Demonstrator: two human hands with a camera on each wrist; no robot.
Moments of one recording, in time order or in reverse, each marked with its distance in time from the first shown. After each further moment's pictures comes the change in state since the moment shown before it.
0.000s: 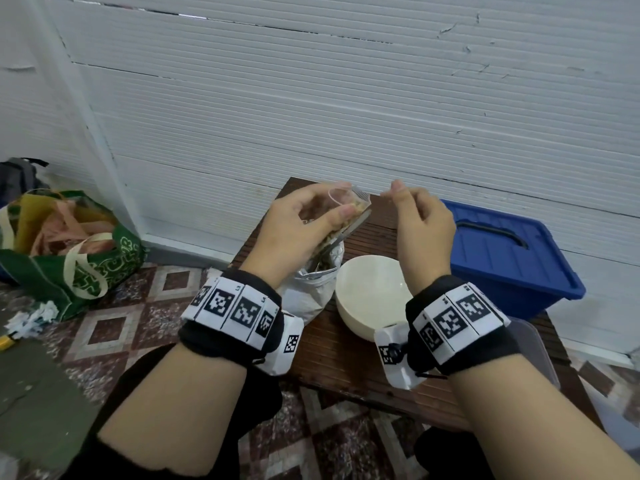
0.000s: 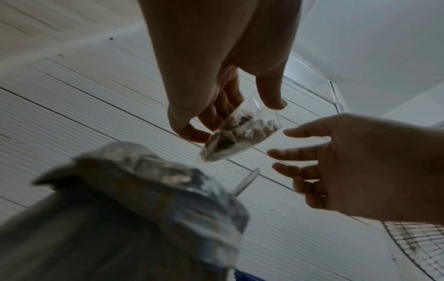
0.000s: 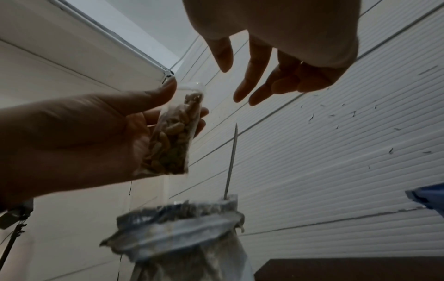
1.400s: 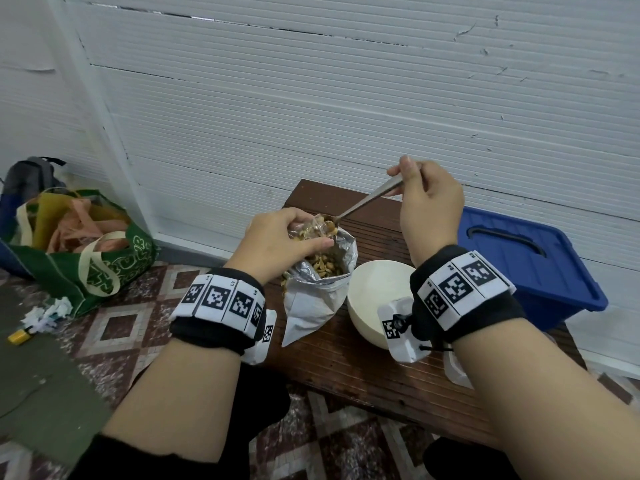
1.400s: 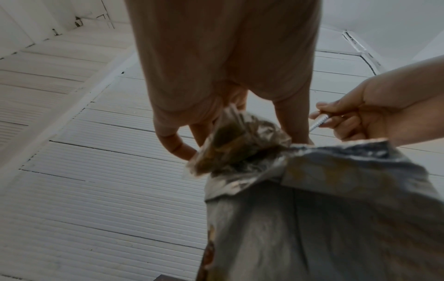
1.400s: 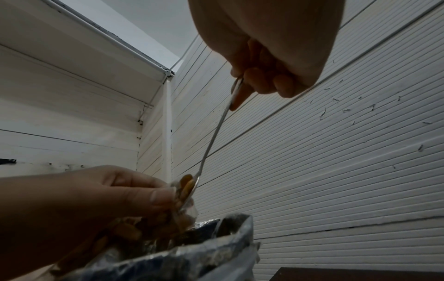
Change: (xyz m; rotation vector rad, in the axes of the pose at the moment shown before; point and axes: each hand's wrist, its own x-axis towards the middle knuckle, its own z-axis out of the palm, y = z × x) left_hand 0.010 -0.031 -0.045 0.621 -0.031 -0.205; right_hand 0.027 -0.019 0.022 0.002 0.002 -0.060
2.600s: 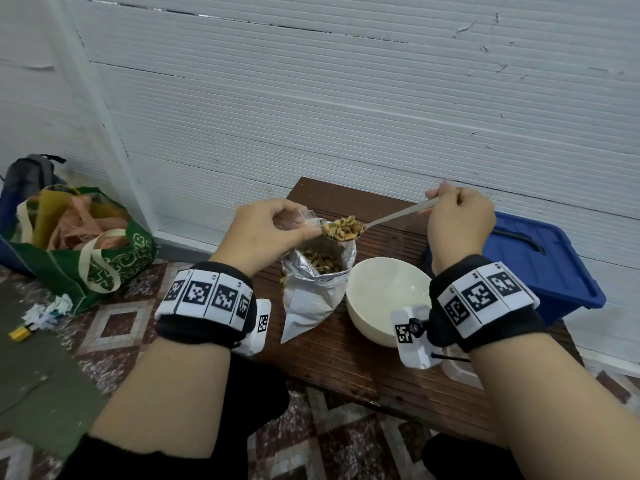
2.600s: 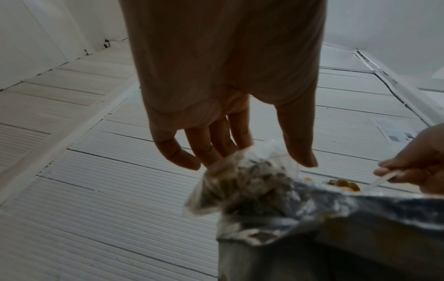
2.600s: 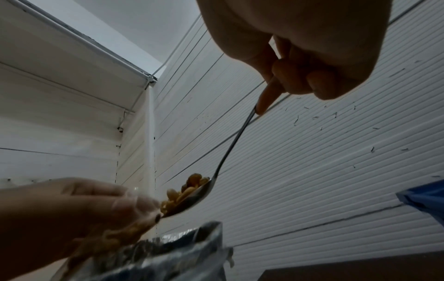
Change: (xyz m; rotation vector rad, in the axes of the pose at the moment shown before) left_hand -0.002 -0.002 -0.011 -0.106 0.061 0.036; right_hand 0.002 0.015 -0.028 -0.092 0.162 0.260
